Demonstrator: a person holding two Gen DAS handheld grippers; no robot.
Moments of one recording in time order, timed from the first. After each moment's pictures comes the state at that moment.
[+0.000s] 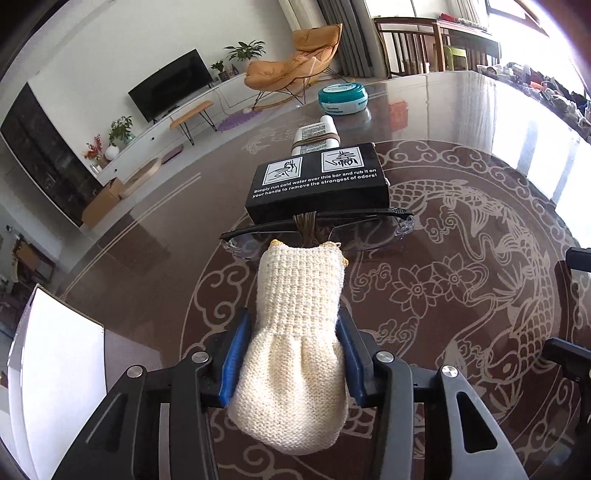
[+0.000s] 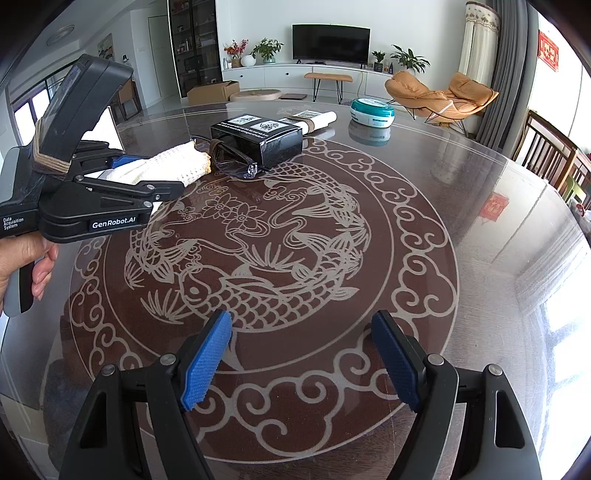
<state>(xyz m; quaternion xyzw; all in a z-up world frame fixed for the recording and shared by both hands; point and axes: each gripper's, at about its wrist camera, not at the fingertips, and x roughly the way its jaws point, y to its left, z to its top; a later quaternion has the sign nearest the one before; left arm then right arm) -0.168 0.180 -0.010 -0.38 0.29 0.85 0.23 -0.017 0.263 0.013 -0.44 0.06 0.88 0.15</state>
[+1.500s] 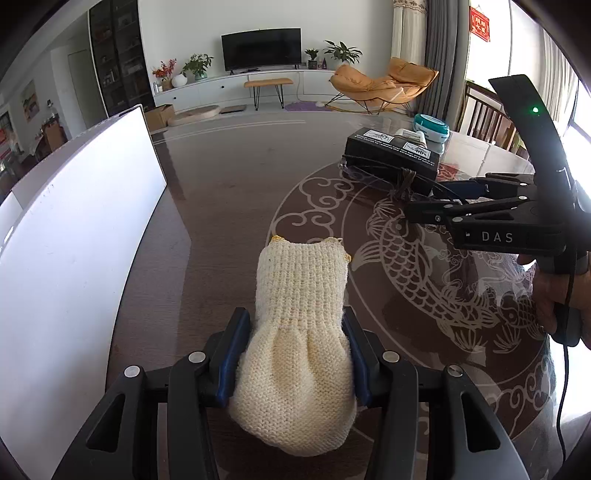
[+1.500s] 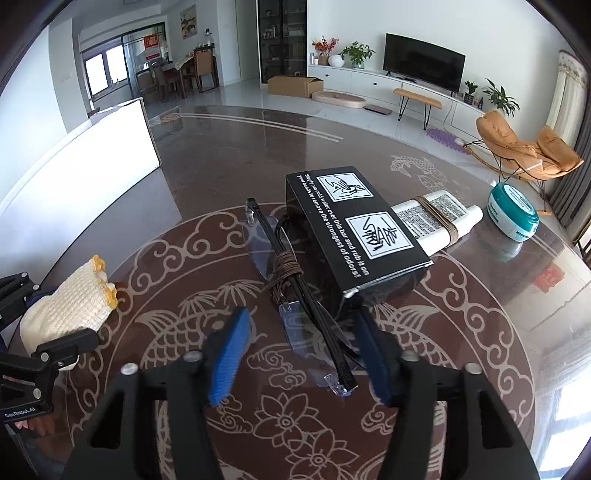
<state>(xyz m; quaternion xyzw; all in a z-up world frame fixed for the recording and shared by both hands) -0.135 0.054 -0.023 -0.43 0.08 0.88 0.16 -0.193 0.245 0.009 -0.44 -0.01 0.90 0.01</state>
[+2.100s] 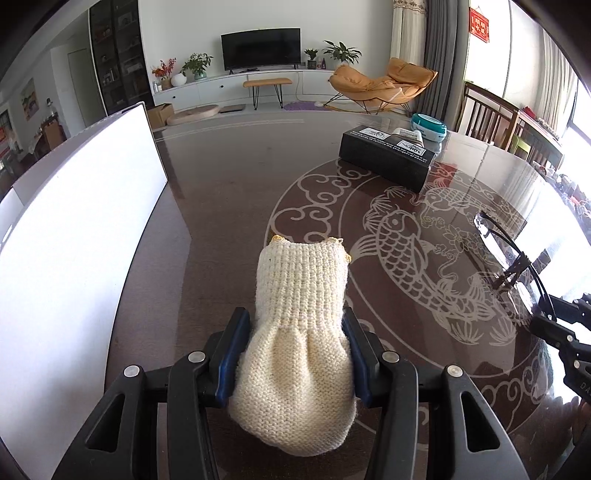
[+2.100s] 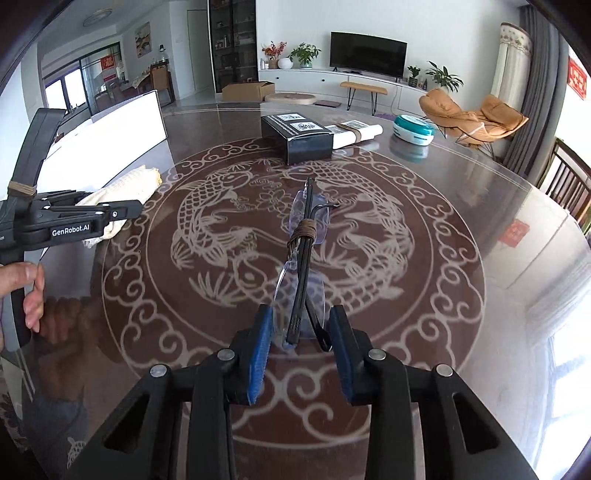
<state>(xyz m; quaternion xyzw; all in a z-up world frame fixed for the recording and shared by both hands) -0.126 0.050 -0.023 -0.43 0.07 0.88 0.17 -0.005 0.232 0.013 -0.43 0.02 0.90 0.10</state>
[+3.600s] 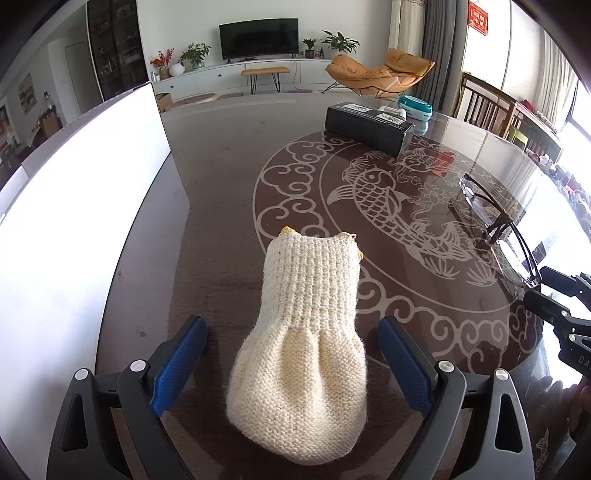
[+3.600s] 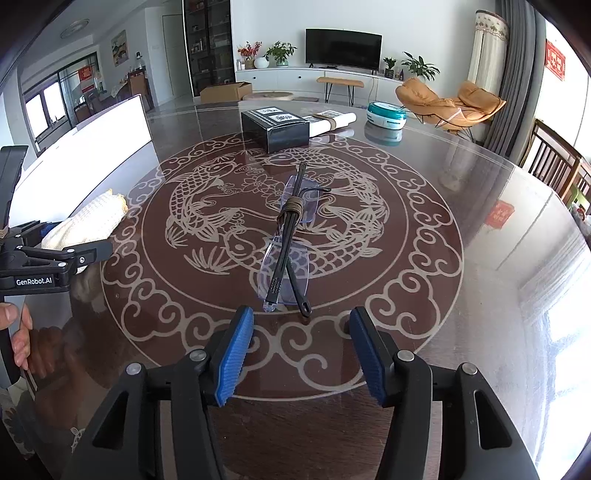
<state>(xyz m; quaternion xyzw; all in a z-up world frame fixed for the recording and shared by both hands) -0.090 0.036 -0.031 -0.46 0.08 0.87 0.18 0.017 0.229 0.012 -0.43 0.05 0.89 0.14</state>
